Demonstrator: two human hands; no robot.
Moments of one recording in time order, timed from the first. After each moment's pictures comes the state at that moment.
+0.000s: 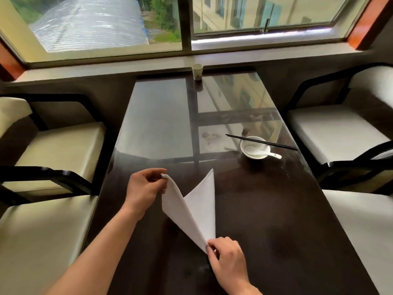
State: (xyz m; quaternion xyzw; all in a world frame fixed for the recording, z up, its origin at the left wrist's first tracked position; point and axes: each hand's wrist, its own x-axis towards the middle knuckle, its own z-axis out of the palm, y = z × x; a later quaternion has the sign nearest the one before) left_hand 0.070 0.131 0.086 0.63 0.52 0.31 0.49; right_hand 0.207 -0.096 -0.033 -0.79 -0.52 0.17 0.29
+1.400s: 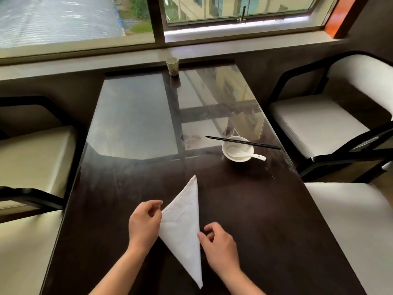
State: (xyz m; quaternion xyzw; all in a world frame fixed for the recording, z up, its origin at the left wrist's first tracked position) left_hand 0.121 0.108 -0.007 0.68 0.59 0.23 0.37; right_hand 0.263 -0.043 -0.019 -0.85 -0.28 0.36 0.27
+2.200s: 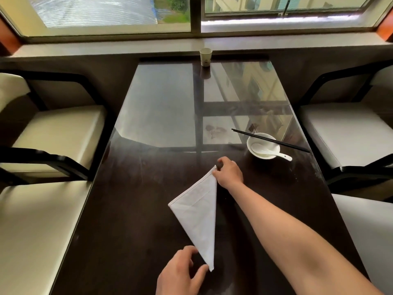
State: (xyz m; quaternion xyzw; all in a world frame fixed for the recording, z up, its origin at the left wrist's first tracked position) left_hand 0.087 -0.049 -0.004 0.74 0.57 0.09 0.34; right_hand 0.343 0.113 -0.028 -0.85 -0.37 0.30 0.22
